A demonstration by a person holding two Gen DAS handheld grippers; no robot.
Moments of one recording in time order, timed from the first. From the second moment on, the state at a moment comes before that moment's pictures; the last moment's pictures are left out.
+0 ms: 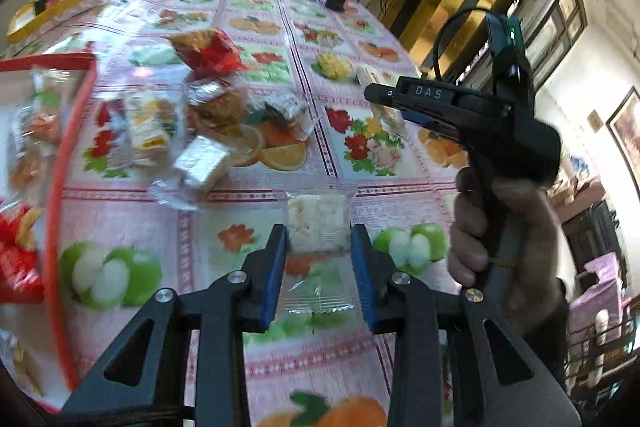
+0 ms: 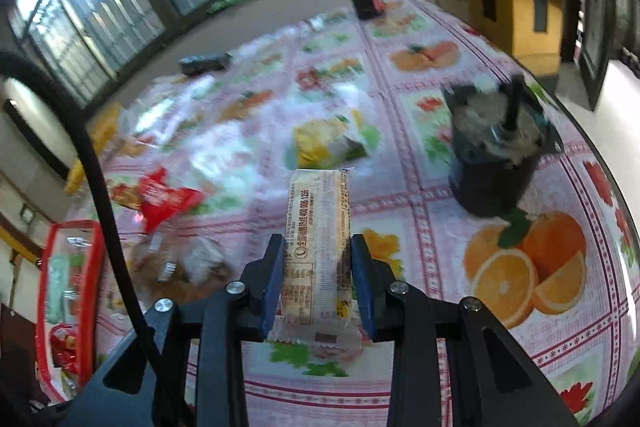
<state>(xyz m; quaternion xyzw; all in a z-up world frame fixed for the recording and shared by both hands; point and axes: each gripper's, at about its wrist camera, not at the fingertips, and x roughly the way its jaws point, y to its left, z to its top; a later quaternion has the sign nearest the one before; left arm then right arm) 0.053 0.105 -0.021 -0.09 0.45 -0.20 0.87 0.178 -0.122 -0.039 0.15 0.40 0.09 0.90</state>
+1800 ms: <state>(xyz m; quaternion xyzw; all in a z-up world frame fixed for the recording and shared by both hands) 0.006 0.242 0.034 -0.07 0.37 -0.07 0.93 0.154 0.015 0.038 0.12 0.34 0.32 0.87</state>
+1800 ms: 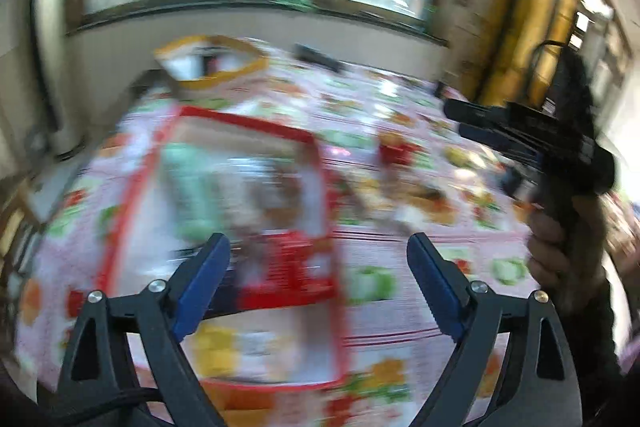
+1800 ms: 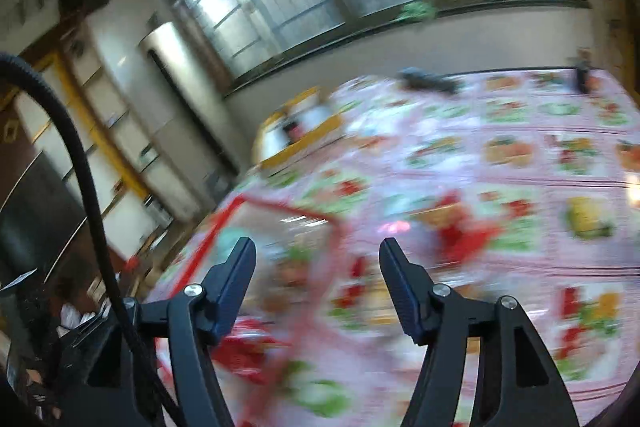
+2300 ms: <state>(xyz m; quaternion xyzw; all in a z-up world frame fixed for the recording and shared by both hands) 0.125 0.102 -0.042 0.06 0.47 -0.14 0.87 0.210 -0.105 -0.025 0.23 0.39 0.18 0.88</state>
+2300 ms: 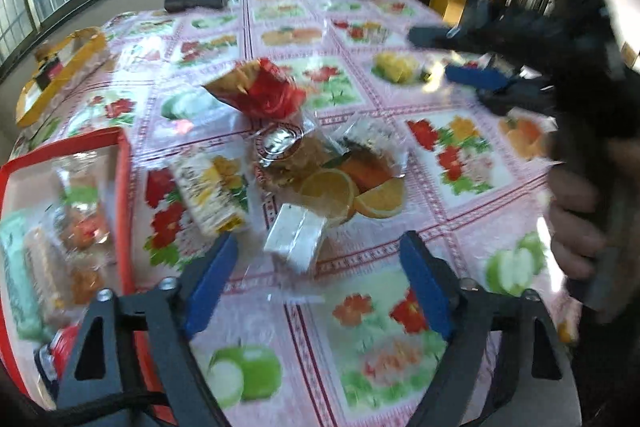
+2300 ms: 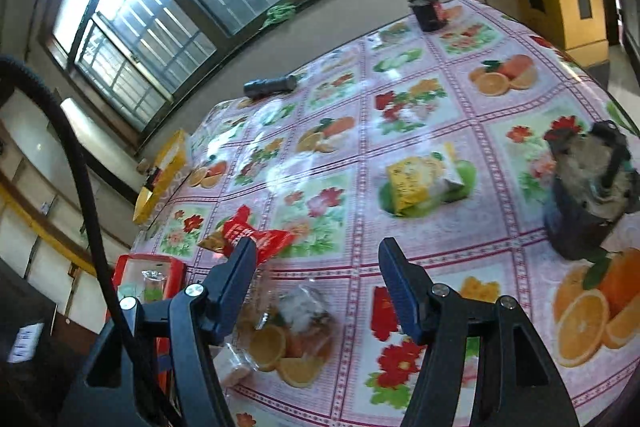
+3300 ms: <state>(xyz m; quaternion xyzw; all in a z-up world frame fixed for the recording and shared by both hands) 0.108 0.141 -0.038 -0.06 0.40 -0.15 0.90 0.303 -0.096 -0.035 0.16 0.46 0.02 0.88</state>
